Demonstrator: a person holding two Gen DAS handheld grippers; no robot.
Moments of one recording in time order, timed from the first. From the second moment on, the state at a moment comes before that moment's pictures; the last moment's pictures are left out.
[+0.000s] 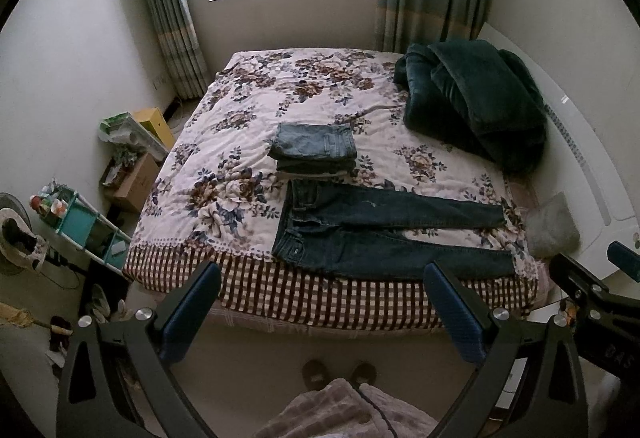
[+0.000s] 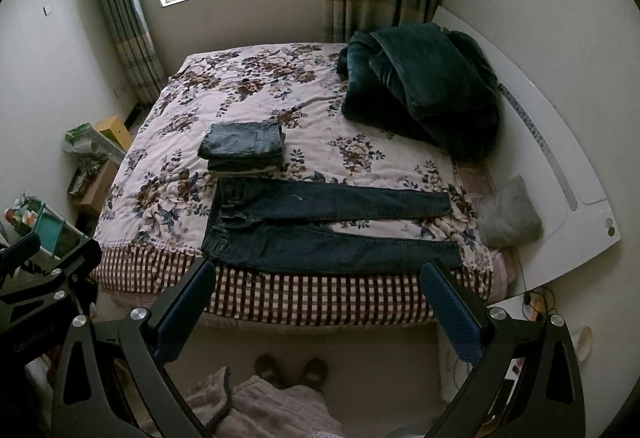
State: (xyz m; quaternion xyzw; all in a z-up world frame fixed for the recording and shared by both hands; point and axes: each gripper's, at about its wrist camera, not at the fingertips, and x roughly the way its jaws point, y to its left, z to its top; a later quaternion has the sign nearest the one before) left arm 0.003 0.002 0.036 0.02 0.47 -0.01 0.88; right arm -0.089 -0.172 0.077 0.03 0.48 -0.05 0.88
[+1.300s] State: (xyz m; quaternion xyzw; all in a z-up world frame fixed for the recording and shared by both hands) left arm 0.005 0.009 0.050 0.02 0.47 -0.01 0.88; right arm -0.090 -0.166 0.084 0.03 0.48 -0.05 0.88
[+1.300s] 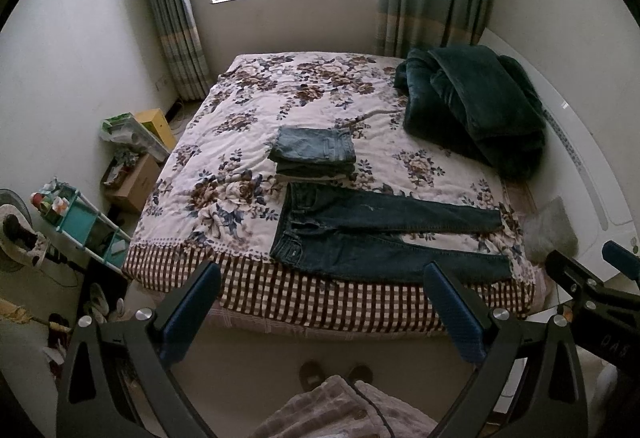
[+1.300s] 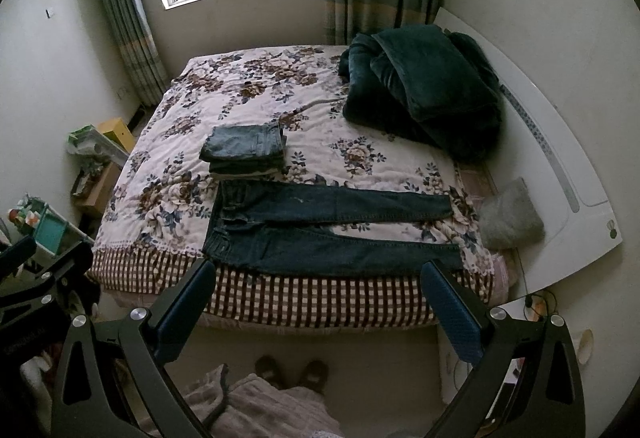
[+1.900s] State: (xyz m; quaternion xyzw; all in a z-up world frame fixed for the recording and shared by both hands) left arm 0.016 0.002 0.034 0.01 0.46 0.01 0.89; right arm -0.081 -0.182 0.071 0.04 0.48 -0.05 0.87
